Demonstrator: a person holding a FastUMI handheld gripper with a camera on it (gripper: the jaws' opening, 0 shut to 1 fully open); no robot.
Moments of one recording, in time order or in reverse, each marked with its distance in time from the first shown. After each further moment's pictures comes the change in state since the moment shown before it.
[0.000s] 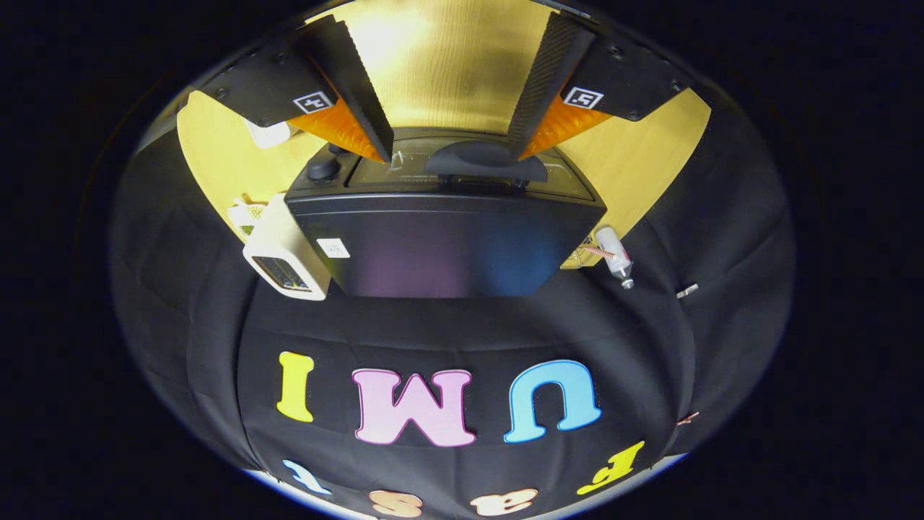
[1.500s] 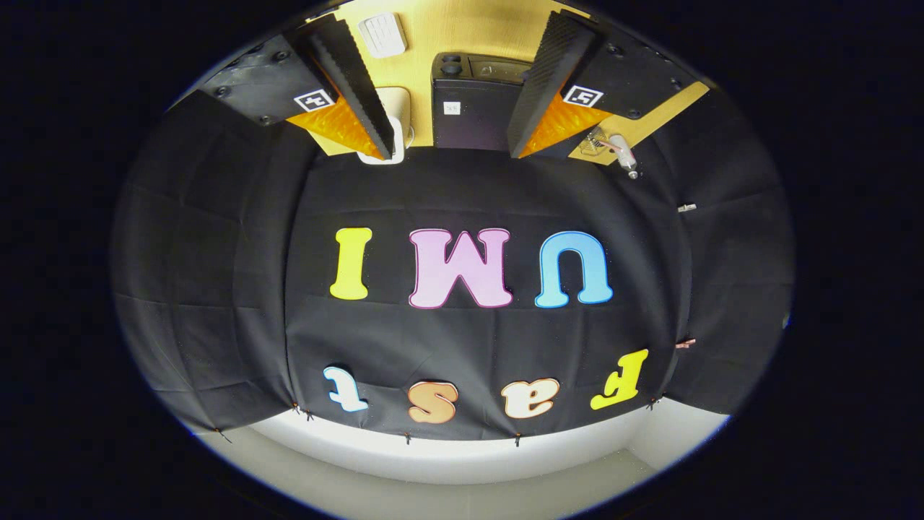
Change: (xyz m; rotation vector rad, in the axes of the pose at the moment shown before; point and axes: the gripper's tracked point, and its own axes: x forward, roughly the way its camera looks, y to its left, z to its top) arm -0.133 -0.113 0.181 -0.018 -0.387 -0.049
